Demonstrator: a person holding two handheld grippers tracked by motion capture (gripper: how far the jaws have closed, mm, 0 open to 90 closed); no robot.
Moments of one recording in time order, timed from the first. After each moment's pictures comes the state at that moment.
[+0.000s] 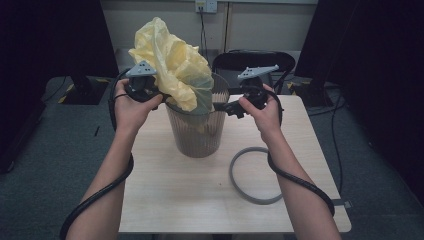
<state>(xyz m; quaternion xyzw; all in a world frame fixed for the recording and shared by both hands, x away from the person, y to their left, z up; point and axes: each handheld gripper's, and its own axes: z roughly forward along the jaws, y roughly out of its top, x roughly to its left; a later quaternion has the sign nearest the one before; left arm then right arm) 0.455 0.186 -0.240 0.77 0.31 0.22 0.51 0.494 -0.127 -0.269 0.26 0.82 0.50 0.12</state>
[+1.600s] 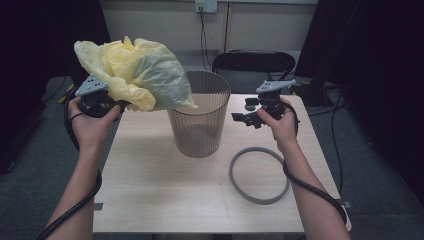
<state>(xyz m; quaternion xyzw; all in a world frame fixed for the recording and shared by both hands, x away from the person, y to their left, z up) 0.416 0.279 -0.268 0.71 0.40 0.29 0.50 0.492 -0.179 -0.307 0.28 0.82 0.49 0.13</state>
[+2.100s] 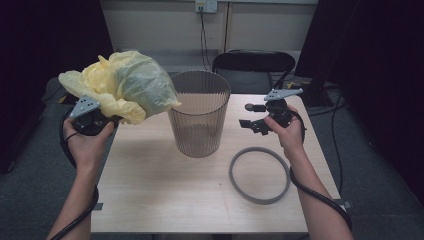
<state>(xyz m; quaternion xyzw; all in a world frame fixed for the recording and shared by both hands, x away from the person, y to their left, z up) 0.397 0.298 -0.312 0.69 0.42 0.31 0.50 0.483 -0.202 -0.327 0.30 0.82 0.48 0.13</state>
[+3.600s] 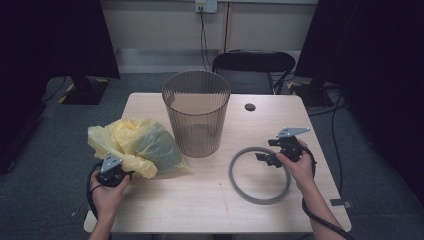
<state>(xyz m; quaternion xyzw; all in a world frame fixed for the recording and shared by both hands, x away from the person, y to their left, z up) 0.349 0.286 -0.477 0.73 0.48 0.24 0.43 0.451 -0.261 -0.440 0.35 0.83 0.42 0.12</state>
